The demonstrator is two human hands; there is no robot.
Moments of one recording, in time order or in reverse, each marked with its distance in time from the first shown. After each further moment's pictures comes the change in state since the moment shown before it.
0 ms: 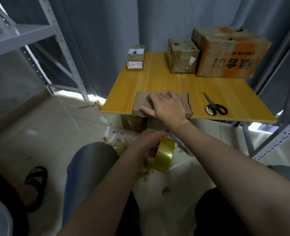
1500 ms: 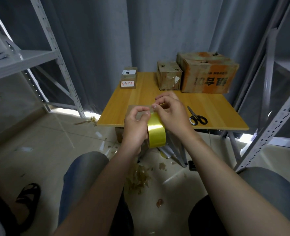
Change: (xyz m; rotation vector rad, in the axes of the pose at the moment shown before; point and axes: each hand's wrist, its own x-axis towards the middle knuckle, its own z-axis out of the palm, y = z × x) left_hand -0.063 0.047 0.007 -0.214 0.354 0.650; right_hand -0.054 0.013 -0.089 0.947 0.377 0.194
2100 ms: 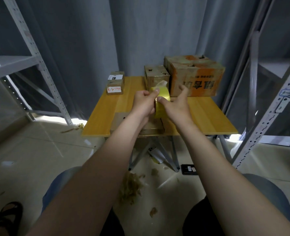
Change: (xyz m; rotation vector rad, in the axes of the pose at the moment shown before) left_hand 0.095 0.038 0.079 -0.021 -0.160 -0.118; right_hand 0.041 0.008 -0.038 0.117 0.181 0.508
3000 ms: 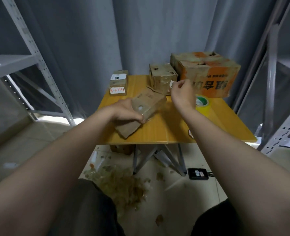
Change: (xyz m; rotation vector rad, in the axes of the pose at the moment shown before) left_hand 0.085 0.003 -0.098 1.215 -0.314 -0.077; right_hand 0.105 0.022 0.034 -0.270 0.189 -0.032
